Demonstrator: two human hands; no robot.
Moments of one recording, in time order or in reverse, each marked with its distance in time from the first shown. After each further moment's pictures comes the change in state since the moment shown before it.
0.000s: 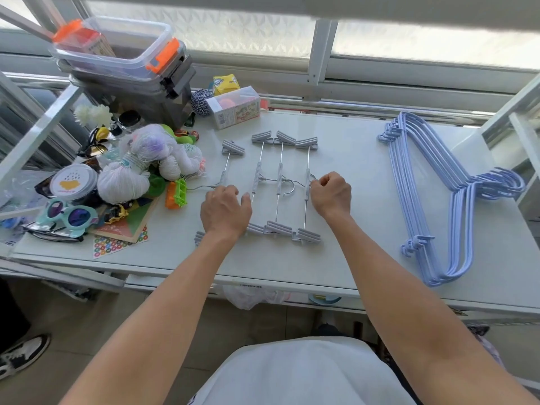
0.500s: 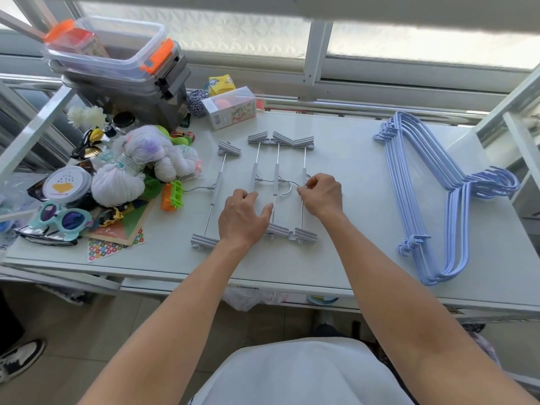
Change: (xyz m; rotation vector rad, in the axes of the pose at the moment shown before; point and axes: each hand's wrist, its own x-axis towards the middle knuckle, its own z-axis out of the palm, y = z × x) left_hand -0.018 0.023 0.019 -0.140 -0.091 0.090; right_hand 0.001 -0.002 0.007 -0.047 -0.085 -0.052
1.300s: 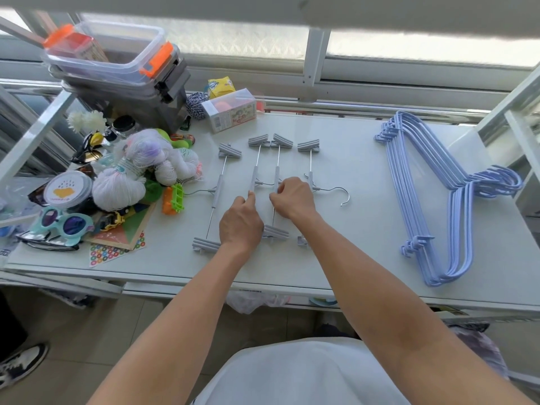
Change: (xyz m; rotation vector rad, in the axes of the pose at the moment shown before) left_hand 0.002 -0.003 0.003 0.121 -0.011 -0.004; right_hand -0.012 -0.038 0.042 -0.125 -0.181 -0.047
